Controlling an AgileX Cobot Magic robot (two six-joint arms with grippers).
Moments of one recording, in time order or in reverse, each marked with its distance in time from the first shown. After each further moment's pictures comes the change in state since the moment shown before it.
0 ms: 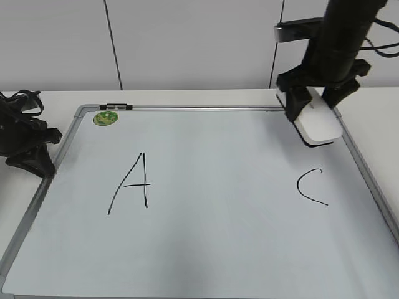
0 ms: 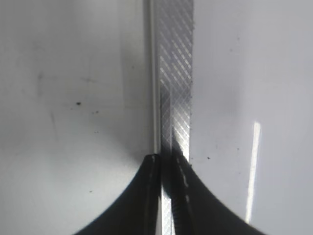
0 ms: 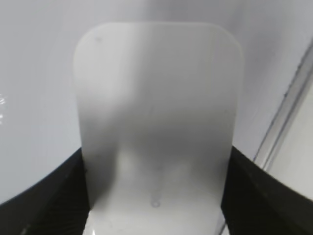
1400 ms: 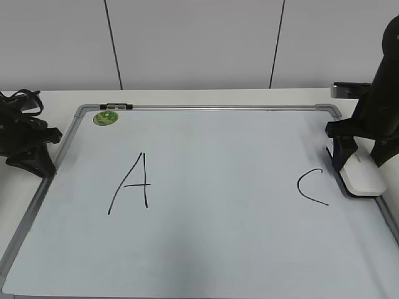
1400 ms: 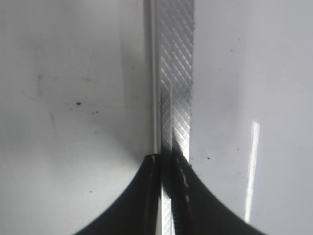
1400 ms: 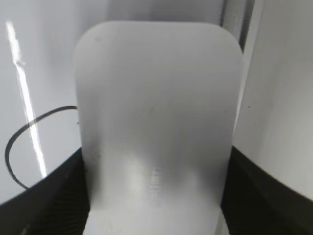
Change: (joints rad) left arm 0.000 0.000 0.000 -0.006 0.000 0.000; right arm -0.232 0.080 0.221 0.063 -0.080 0.000
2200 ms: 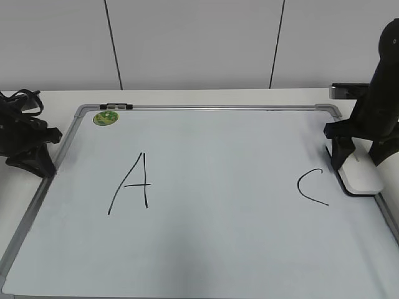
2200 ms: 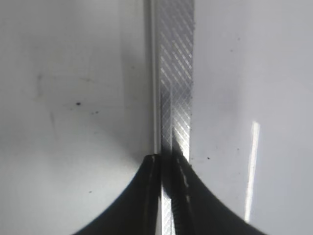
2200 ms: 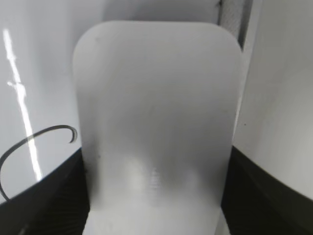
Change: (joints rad) left arm 0.000 0.000 0.000 -0.002 0.001 0.000; right arm 0.000 0.020 -0.008 -0.015 -0.038 0.002
